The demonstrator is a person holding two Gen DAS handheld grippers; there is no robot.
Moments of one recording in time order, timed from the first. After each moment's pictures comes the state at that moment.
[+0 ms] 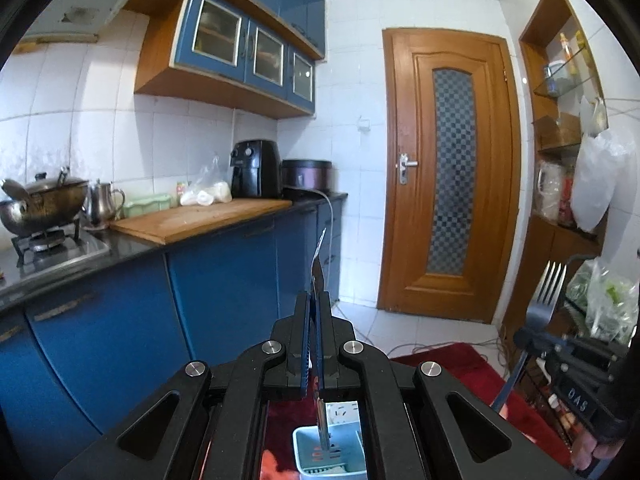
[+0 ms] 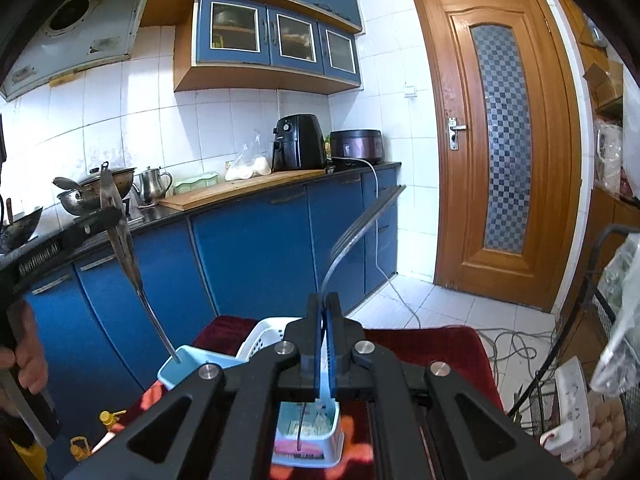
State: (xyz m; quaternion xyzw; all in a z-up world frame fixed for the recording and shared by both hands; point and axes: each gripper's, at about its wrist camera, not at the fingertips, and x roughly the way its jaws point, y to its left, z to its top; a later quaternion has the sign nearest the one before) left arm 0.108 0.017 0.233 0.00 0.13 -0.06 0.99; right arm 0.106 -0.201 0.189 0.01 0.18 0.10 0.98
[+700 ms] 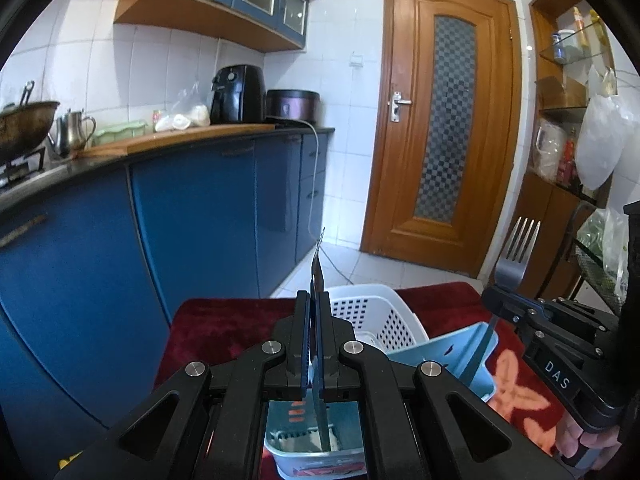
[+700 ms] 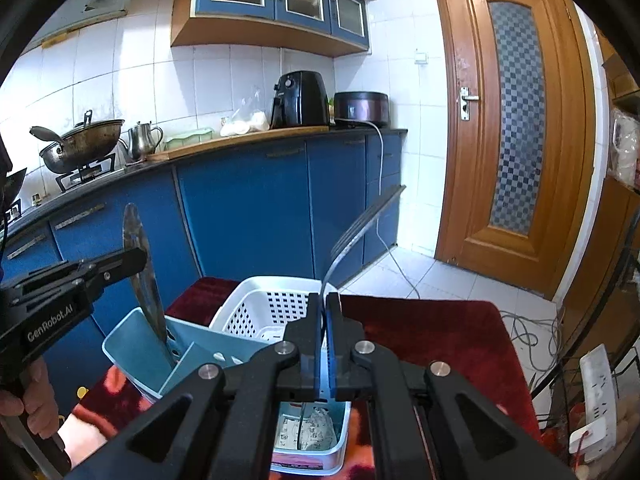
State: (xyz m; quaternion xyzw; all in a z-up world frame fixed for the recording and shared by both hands) left arm 0.161 0.006 0.135 -0.02 0.23 -0.09 0.97; right arm 0.152 -0.184 0.124 0.00 0.24 0.10 0.96
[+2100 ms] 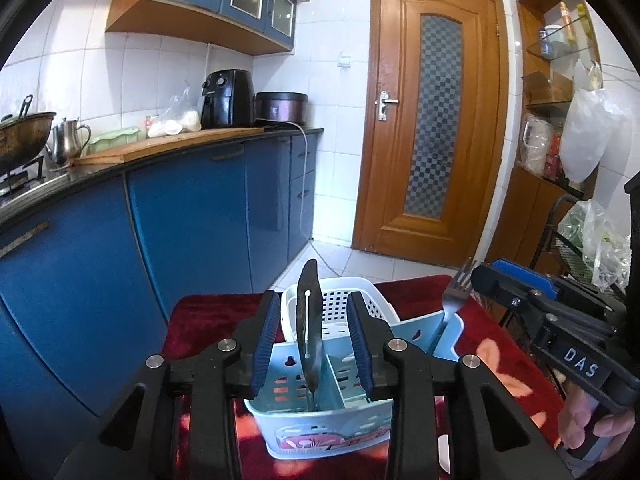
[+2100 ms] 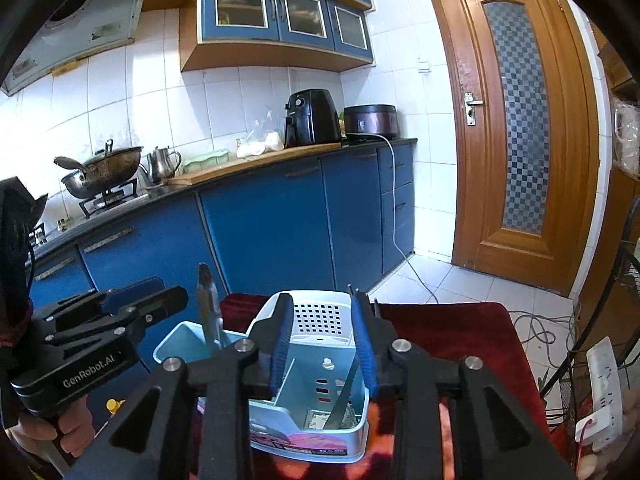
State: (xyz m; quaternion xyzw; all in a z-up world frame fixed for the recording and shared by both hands) left arm 0.124 -0.003 0.154 -0.01 0.23 -0.10 0.97; right arm 0.115 -0.192 0.156 0.03 0.21 0.14 0.97
